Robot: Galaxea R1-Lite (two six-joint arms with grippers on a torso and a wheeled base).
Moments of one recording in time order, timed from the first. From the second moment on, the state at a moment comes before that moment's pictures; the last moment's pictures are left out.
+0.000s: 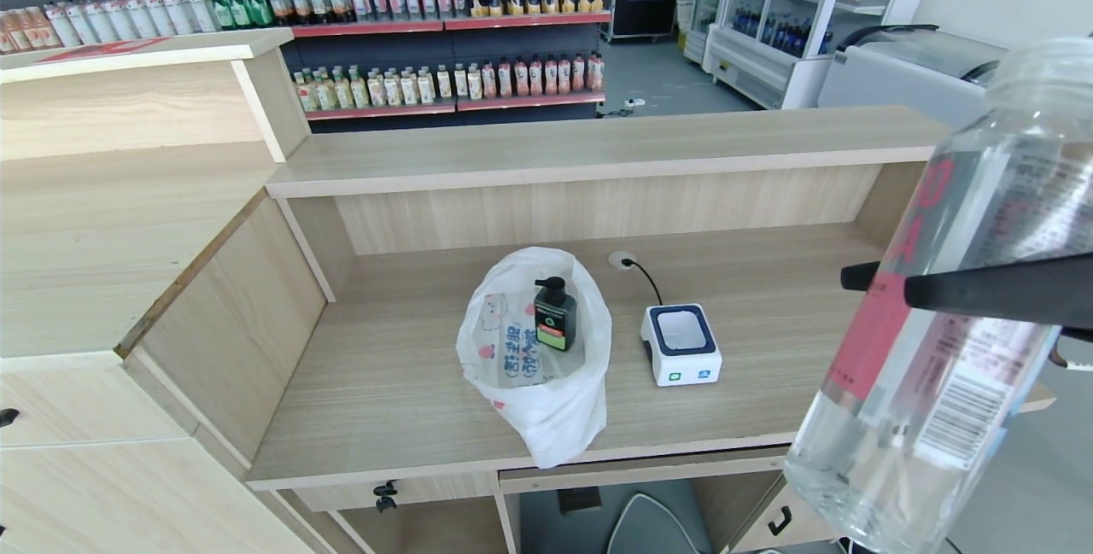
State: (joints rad) left arm 0.00 0.00 0.00 0.00 0.00 0.00; right arm 0.42 1.20 -1.05 0.10 0.88 0.22
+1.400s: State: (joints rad) left arm 0.00 0.00 0.00 0.00 0.00 0.00; right arm 0.51 1.17 -1.05 0.11 0.94 0.21
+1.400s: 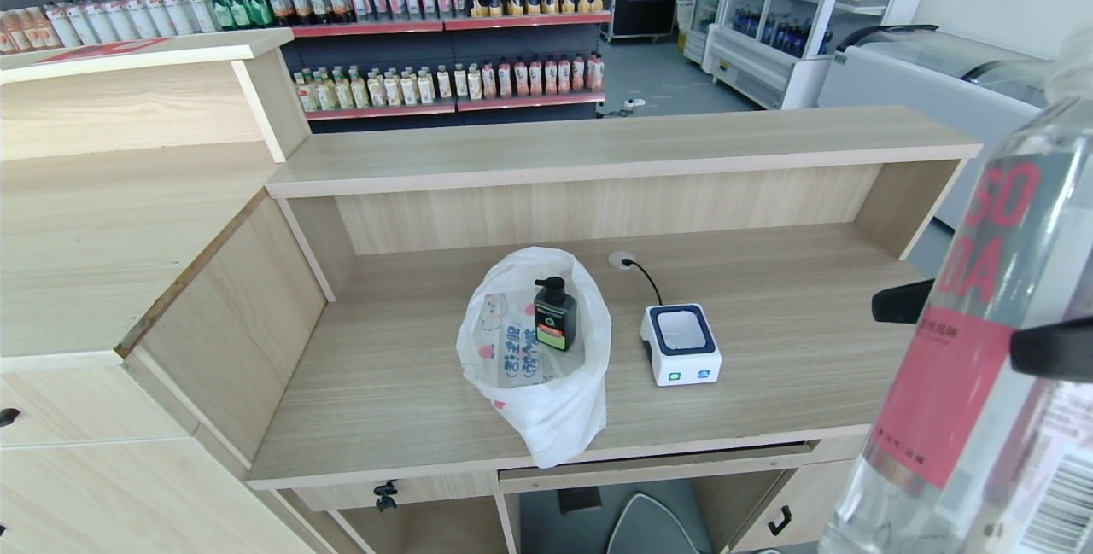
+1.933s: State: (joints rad) left arm 0.00 0.00 0.00 0.00 0.00 0.00; right arm 0.39 1.24 -1.06 0.04 0.77 -0.23
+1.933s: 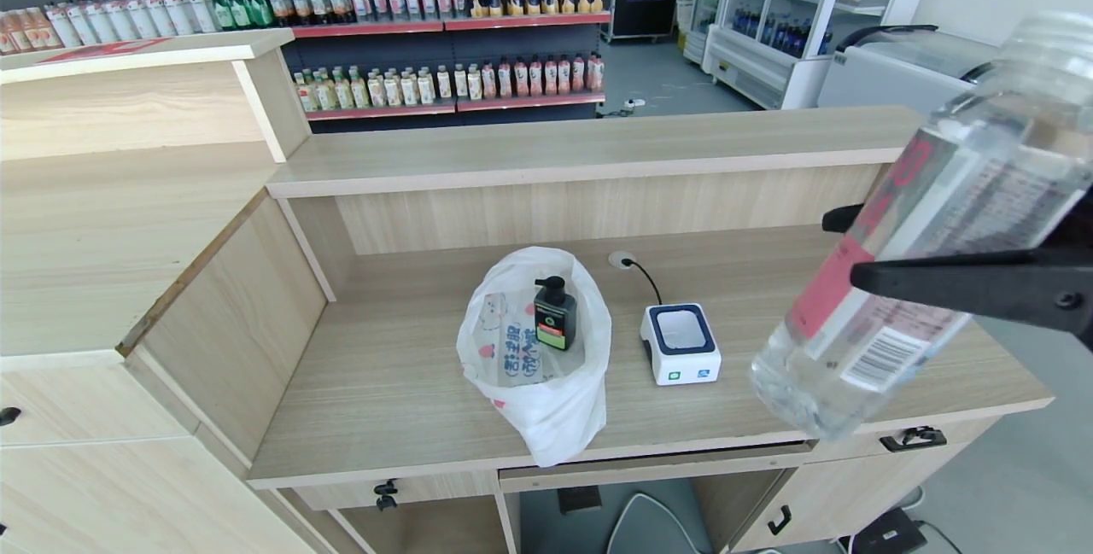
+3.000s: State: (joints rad) left arm 0.00 0.00 0.00 0.00 0.00 0.00; right arm -0.13 2.00 -0.82 -1.34 0.79 -1.13
